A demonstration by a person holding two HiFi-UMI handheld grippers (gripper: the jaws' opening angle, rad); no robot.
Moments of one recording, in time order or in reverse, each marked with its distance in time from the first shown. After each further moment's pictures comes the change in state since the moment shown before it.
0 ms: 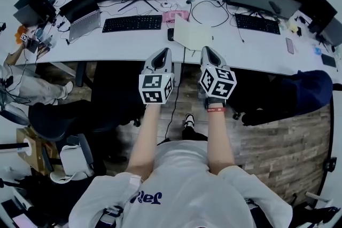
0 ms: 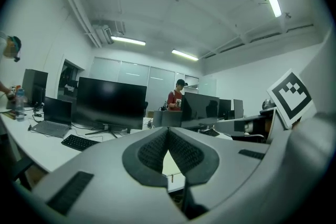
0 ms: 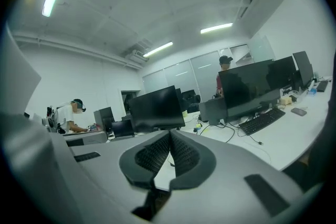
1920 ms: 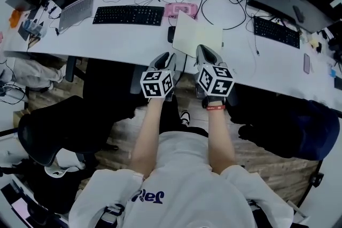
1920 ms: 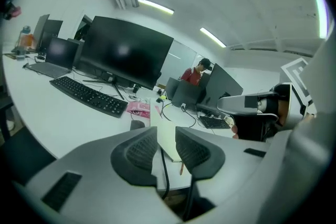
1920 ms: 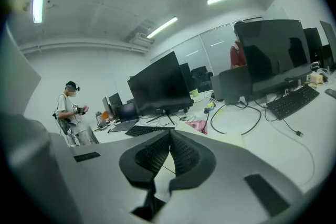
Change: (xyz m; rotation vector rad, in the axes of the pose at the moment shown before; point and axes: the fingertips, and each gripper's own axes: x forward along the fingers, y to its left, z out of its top) left arm 0.194 0.072 -0.164 -0.325 0.252 0.051; right arm 0.205 -0.060 -0.069 0.017 0.211 0.164
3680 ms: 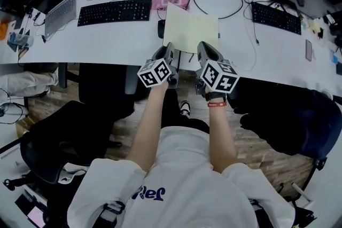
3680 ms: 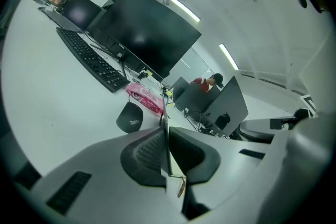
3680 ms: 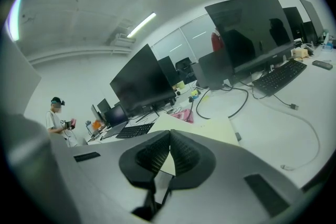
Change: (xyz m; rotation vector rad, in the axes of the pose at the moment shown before) left arm 0.103 0.030 -0.038 -0.328 -0.046 -0.072; right arm 0.032 -0.069 -0.031 0.192 0.046 -0.070
